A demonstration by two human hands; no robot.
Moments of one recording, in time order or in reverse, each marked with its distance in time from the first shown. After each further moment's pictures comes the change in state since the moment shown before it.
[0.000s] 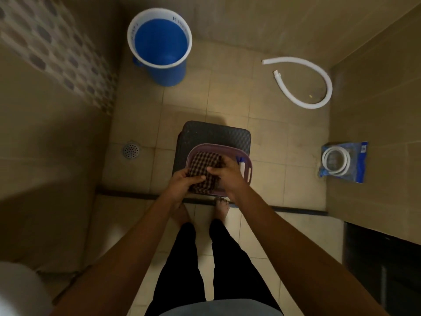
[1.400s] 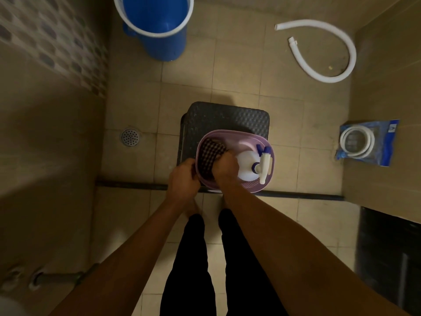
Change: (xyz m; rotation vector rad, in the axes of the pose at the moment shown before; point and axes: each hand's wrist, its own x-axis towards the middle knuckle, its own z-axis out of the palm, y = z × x) left_hand 0.051 -0.033 -0.035 0.962 0.240 0.382; right_hand 0.089 0.059 0.052 -0.602 0.287 0.142
